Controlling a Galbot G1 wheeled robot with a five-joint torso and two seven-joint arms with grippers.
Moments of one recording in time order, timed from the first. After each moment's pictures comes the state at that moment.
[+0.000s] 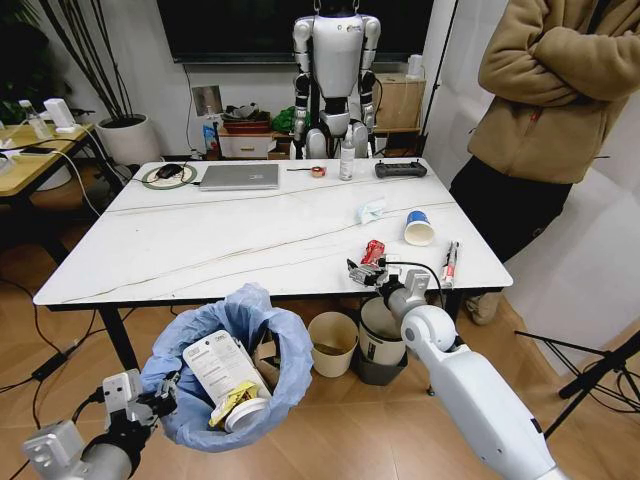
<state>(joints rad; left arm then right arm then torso) 1.96 -1.34 -0.86 -2.48 -0.79 0.50 -0.15 -0.83 1.23 0.10 1.53 0.69 -0.29 0.15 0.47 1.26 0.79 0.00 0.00</state>
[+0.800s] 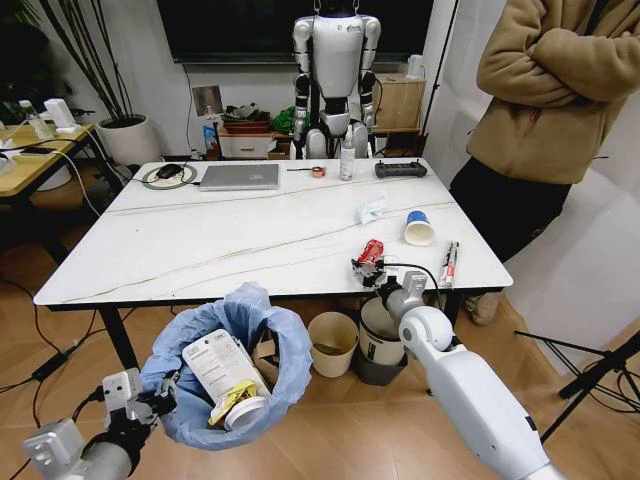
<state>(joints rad) 1.95 -1.33 -0.86 -2.47 -0.80 0.50 -0.15 -0.82 1.24 0.10 1.50 0.68 -0.27 0.13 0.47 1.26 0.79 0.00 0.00</state>
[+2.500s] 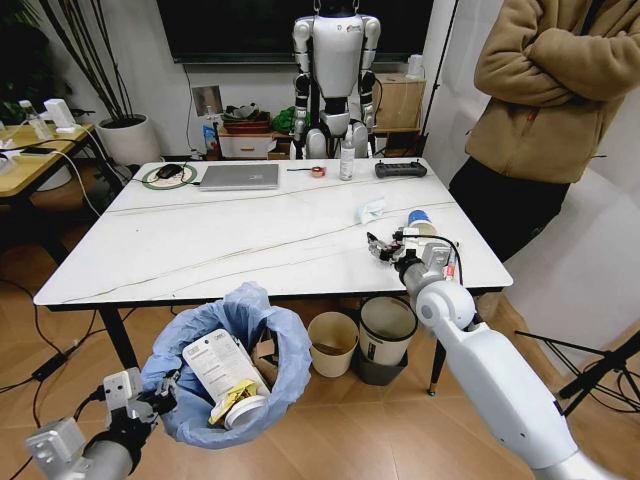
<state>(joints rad) 1.94 -1.33 -0.85 -2.46 -0.80 0.50 -0.15 -0.72 1.18 0.11 1.63 0.82 -0.42 0.37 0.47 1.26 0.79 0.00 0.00</state>
